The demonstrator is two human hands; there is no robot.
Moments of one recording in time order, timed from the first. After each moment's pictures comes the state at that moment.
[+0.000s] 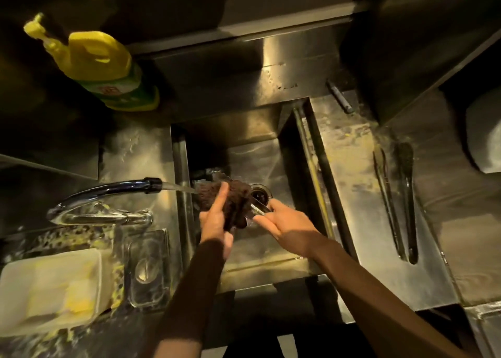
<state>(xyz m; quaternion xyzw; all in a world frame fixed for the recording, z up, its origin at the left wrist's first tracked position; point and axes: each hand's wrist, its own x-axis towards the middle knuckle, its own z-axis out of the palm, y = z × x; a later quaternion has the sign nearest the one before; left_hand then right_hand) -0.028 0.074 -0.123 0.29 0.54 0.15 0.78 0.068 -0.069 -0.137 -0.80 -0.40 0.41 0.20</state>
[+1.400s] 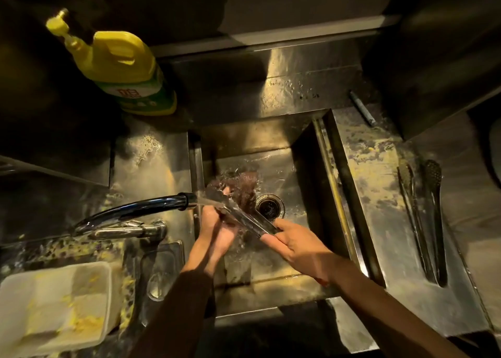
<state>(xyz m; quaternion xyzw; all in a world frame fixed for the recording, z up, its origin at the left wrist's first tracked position) -0.036 0.152 -0.163 0.10 0.50 0.15 0.85 0.047 -0.037 -0.132 -0.78 -0.36 0.46 0.25</state>
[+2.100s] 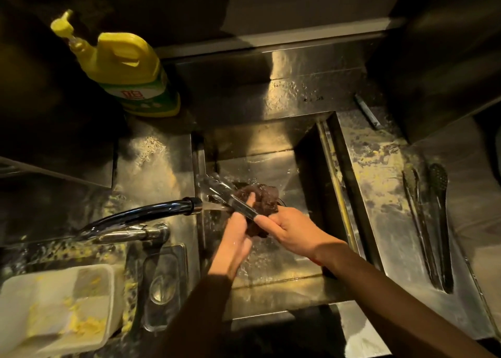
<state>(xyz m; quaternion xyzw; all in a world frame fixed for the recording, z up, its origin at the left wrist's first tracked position) -0.016 0.113 -0.153 0.25 0.53 0.05 0.81 0.068 0.006 -0.129 -0.78 -0.41 0.40 0.24</state>
